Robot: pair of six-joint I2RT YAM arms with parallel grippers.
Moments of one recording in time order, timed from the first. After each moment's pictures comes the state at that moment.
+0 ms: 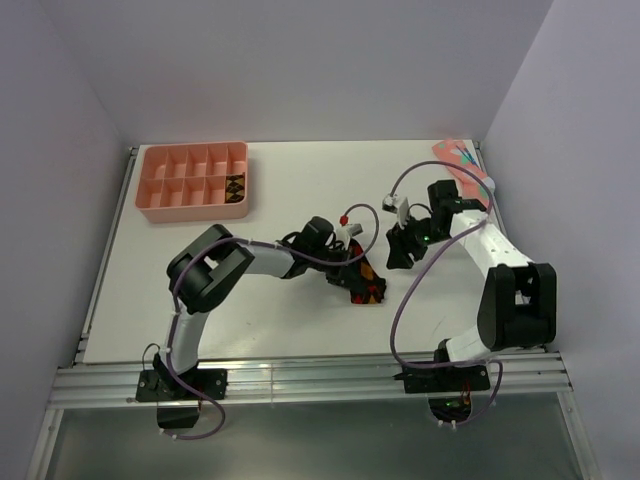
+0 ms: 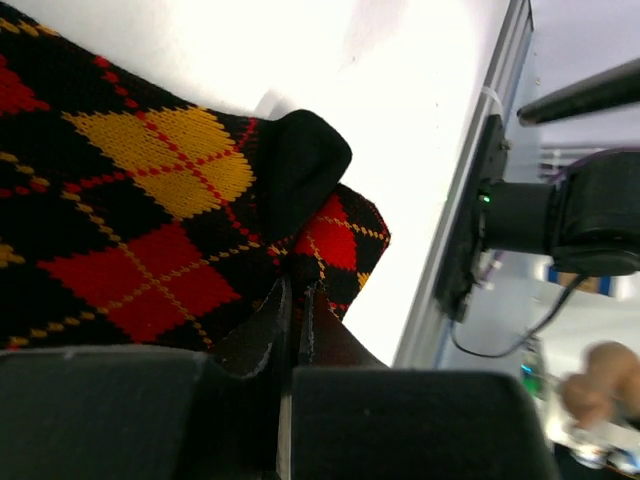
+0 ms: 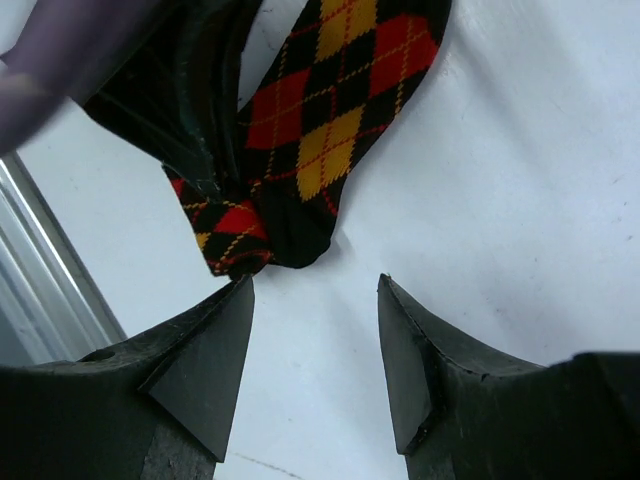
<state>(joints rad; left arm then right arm) -0.83 2.07 1.10 0.34 0.71 -0.62 0.04 1.48 1.03 -0.85 -0.70 -0.72</state>
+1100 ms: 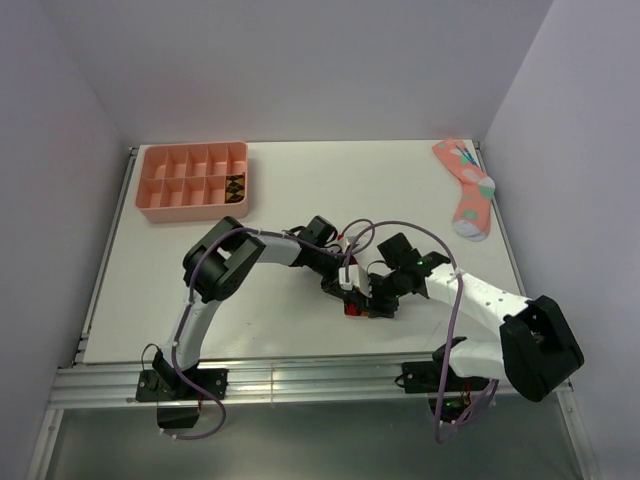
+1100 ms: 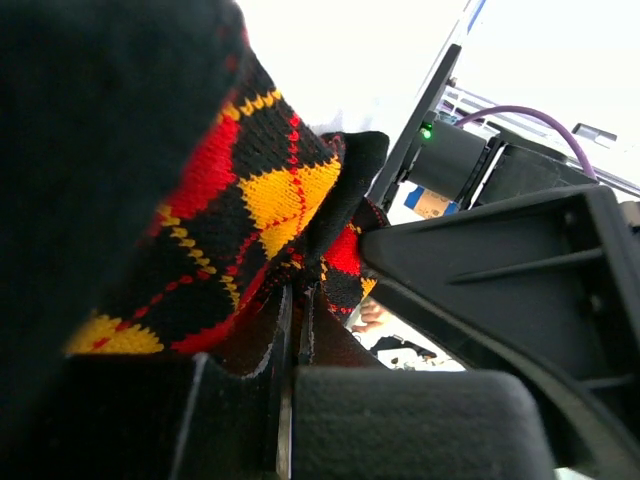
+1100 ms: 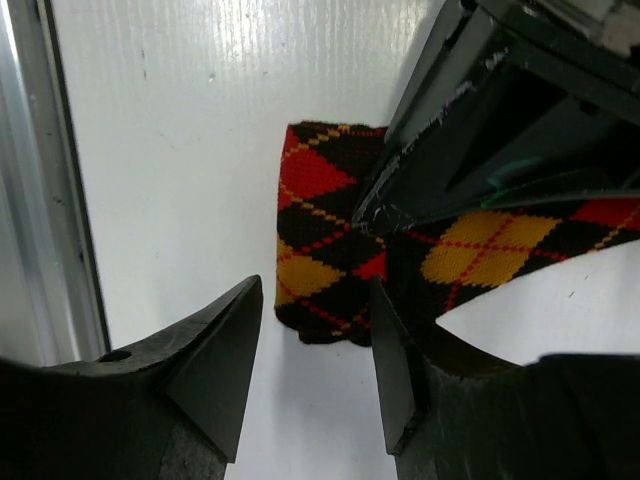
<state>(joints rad) -0.78 2.23 1.29 -0.05 1.00 -0.81 0.52 1.22 0.63 -0.62 -0.55 -0.92</state>
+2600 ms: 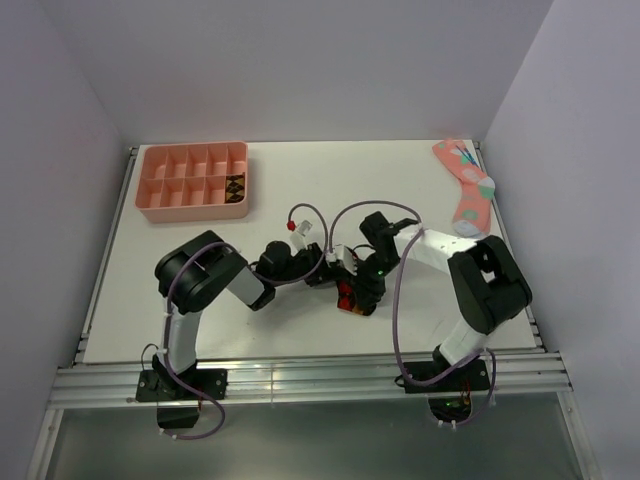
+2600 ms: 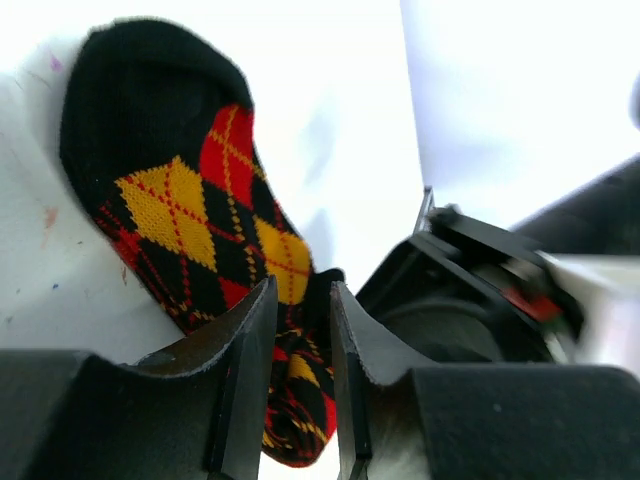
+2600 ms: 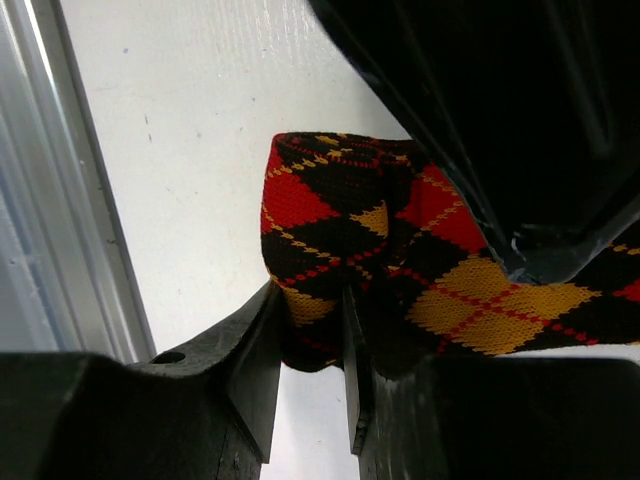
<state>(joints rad) -0.76 2.03 0.68 1.10 0.46 -1.09 0.50 1.63 0.90 -0.76 -0.63 -0.83</state>
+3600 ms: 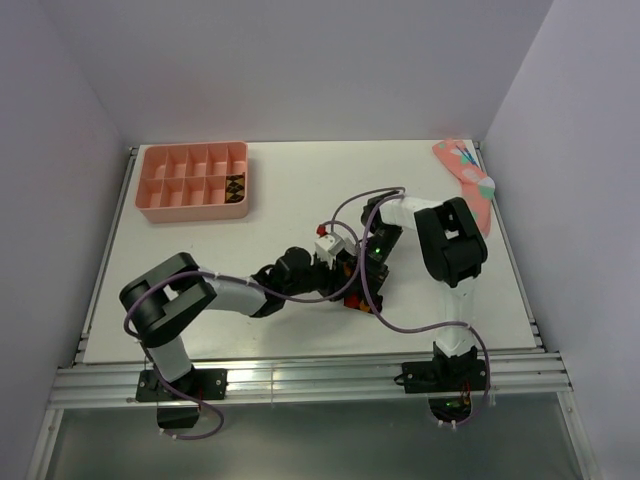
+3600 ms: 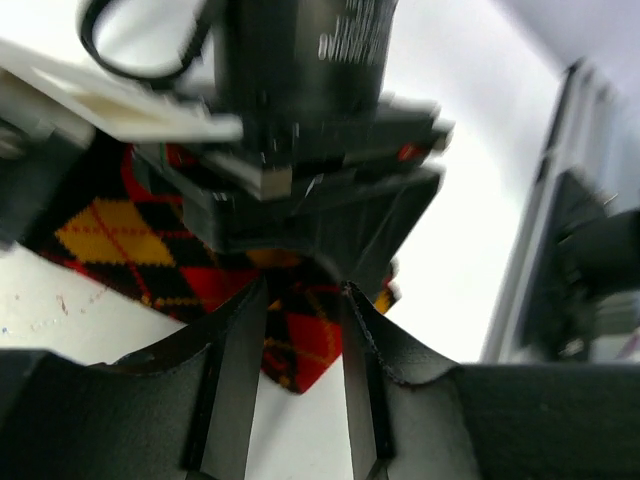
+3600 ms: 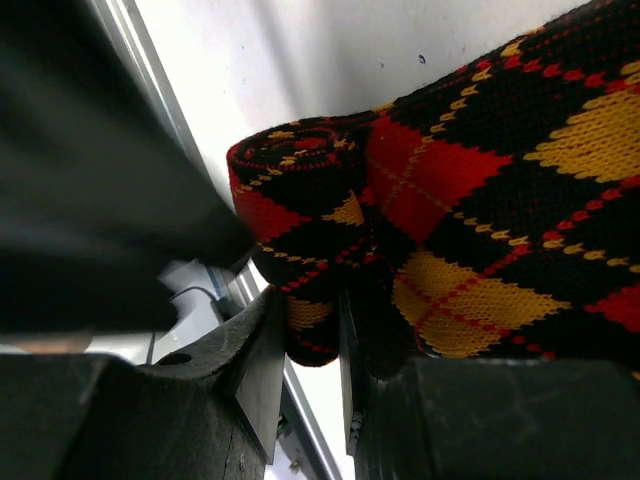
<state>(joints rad) -0.95 1.72 0.67 0.78 0.23 -0.46 0.36 2.05 1.29 -1.27 -0.69 -0.84</state>
